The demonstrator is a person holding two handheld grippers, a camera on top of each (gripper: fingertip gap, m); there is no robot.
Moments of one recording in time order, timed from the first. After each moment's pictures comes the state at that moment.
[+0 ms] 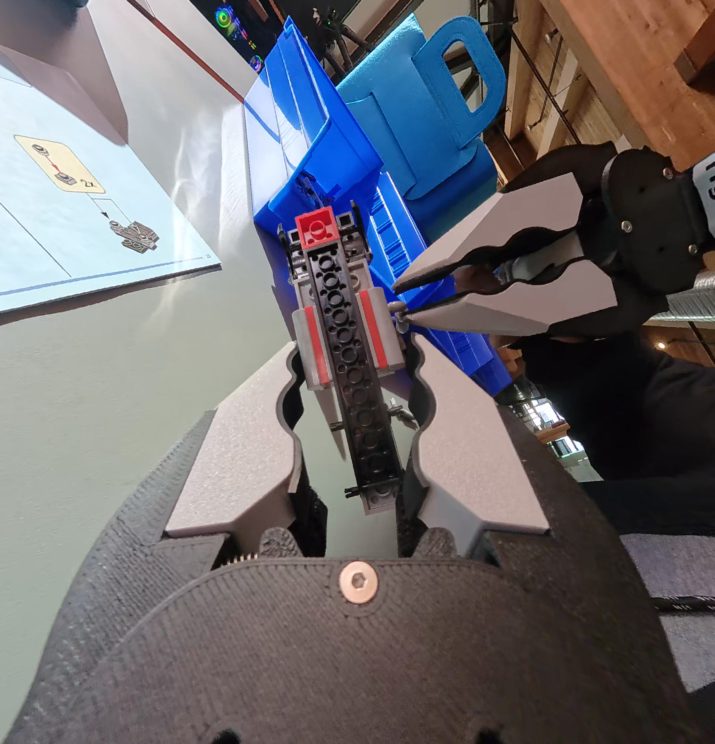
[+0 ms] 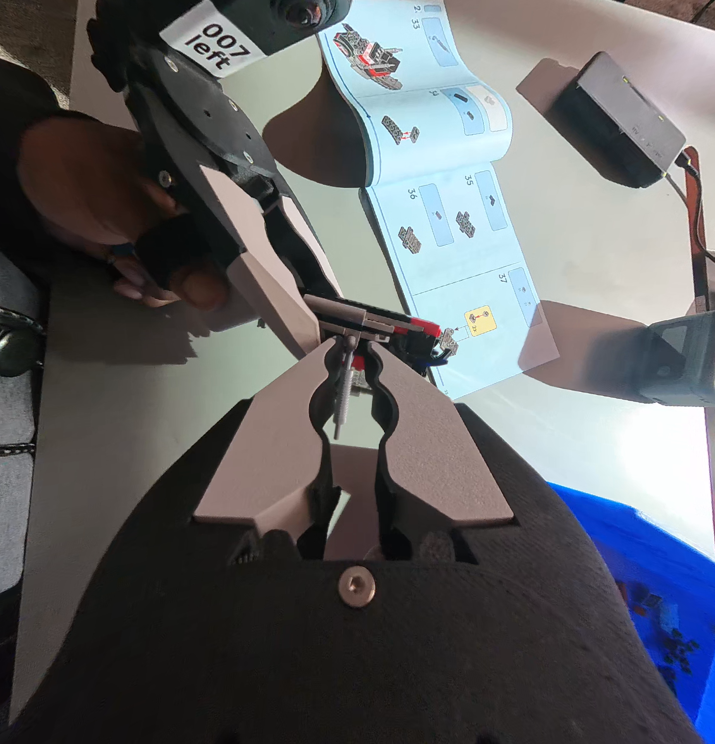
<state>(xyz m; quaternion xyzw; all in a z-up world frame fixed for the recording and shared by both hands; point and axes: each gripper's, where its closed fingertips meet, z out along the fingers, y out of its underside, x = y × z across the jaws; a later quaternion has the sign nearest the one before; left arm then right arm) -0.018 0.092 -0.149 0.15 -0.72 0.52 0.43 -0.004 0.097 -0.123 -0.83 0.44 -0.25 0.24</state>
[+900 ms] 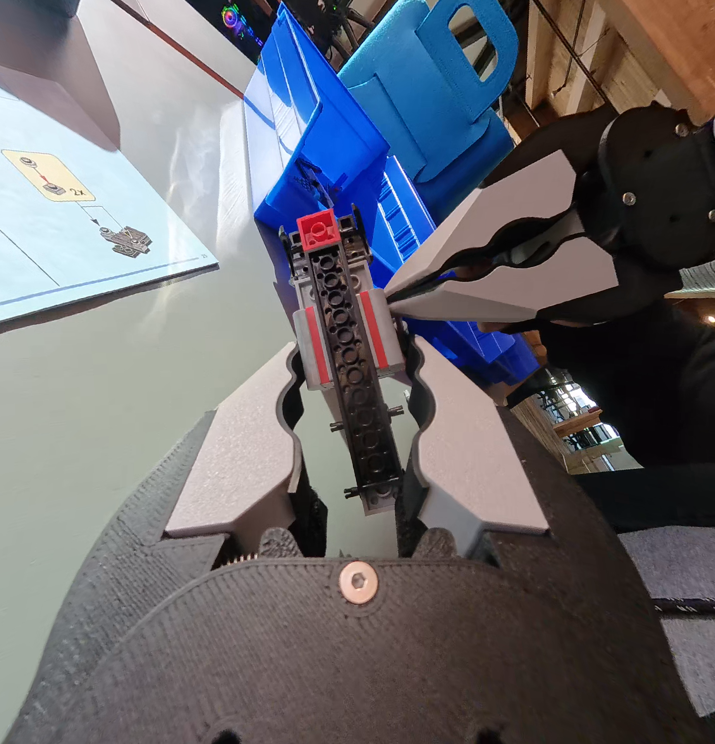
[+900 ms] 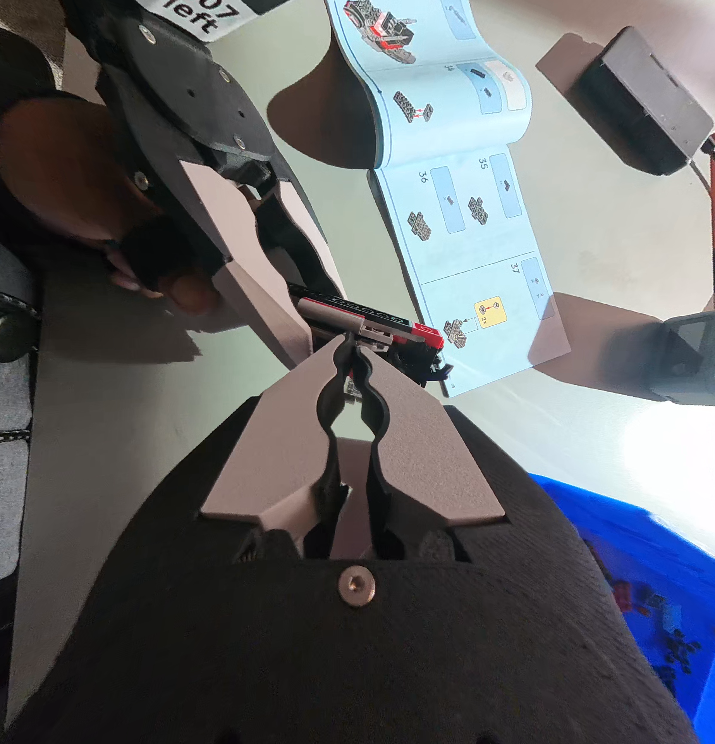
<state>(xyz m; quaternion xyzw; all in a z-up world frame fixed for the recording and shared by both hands) -0.025 0.091 -0.152 0.13 -0.74 0.52 0.40 -0.007 0.096 -0.133 -0.84 0.44 -0.24 0.23</state>
